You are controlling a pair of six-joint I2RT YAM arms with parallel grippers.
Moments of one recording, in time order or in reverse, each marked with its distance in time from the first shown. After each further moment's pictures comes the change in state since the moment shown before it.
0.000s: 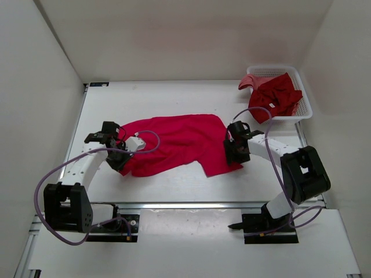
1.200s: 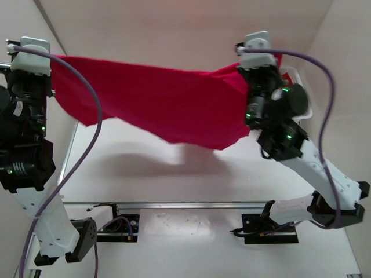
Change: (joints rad) left arm 0.170 -0.132 1.275 0.219 -0.243 -0.304; right arm 0.650 -0.316 0.904 0.703 1.089 -1.324
